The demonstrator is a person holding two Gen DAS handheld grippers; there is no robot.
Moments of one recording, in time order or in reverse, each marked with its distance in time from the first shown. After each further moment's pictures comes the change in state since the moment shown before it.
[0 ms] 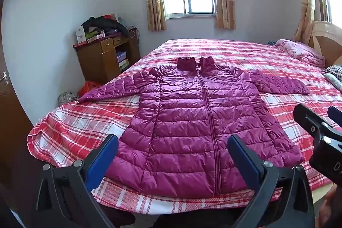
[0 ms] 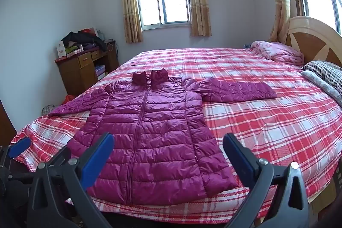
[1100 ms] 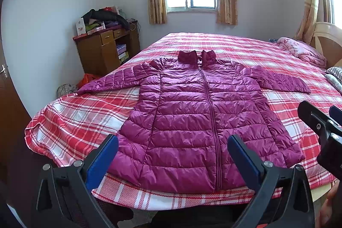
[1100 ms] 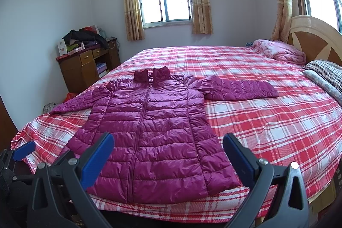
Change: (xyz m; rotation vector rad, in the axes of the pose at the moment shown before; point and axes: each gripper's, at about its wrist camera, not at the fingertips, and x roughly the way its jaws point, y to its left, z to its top) left arm 0.005 0.005 -0.005 -0.016 0.032 -0.029; right arm 0.003 0.001 -0.001 -0.003 0.013 0.007
